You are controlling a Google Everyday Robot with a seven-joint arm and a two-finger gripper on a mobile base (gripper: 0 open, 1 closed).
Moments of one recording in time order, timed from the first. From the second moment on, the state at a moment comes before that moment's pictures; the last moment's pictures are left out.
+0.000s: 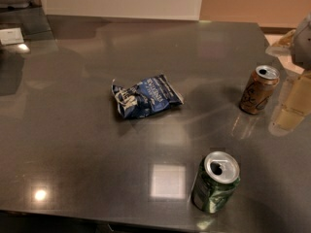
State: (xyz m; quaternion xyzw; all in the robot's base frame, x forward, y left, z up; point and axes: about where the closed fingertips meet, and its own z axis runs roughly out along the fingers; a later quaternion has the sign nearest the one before) arm 0.430 -0.217 0.974 -0.60 0.78 0.00 0.17
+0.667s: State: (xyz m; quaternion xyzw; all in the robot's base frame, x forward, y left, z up) arm 0.386 -0.203 0.955 -0.62 0.75 0.10 0.21
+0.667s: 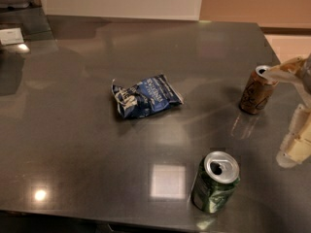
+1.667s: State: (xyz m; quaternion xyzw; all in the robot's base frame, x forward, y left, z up) arm 0.338 -0.153 0.907 -0.64 0.70 0.18 0.25
